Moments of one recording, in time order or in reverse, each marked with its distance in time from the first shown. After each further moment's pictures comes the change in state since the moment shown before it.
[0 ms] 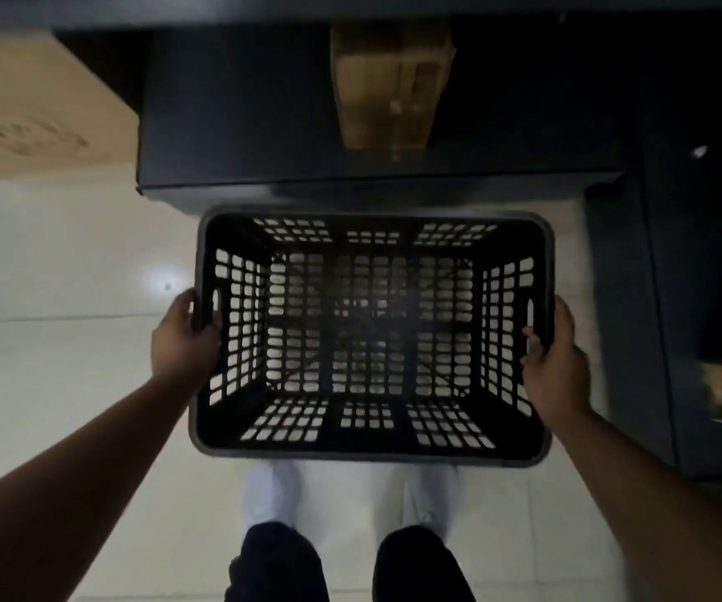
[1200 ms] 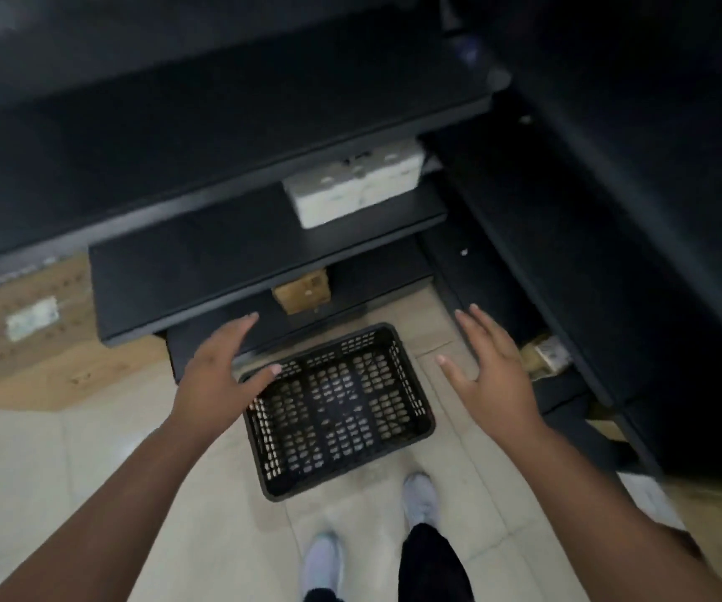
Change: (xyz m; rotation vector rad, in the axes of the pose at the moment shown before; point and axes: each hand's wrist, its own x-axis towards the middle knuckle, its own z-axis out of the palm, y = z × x) left_hand -0.151 0.321 -0.290 0.118 -0.322 0.853; right_hand -0.158 -0.228 -0.373 0.143 0.128 -0.183
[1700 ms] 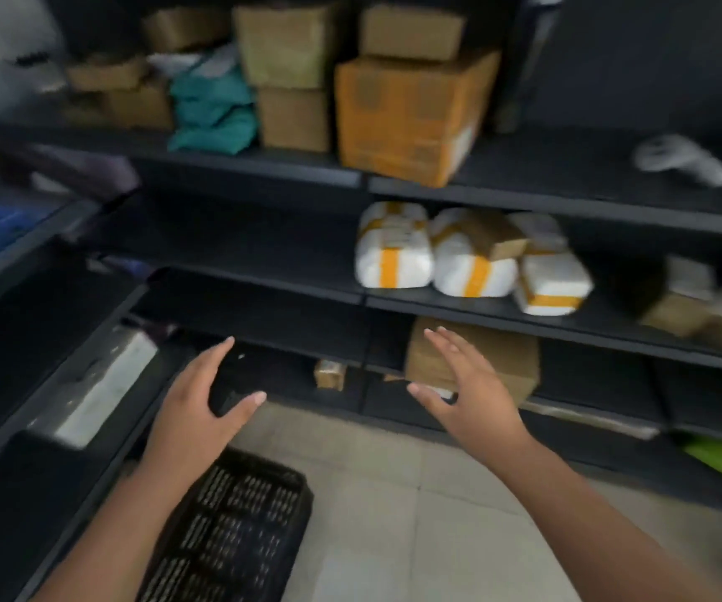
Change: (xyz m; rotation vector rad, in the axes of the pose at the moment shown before) left_hand -0.109 0.338 -0.061 -0.089 -0.364 0.735; right_hand -0.338 -0.059 -0.256 -0.063 0.599 0.445
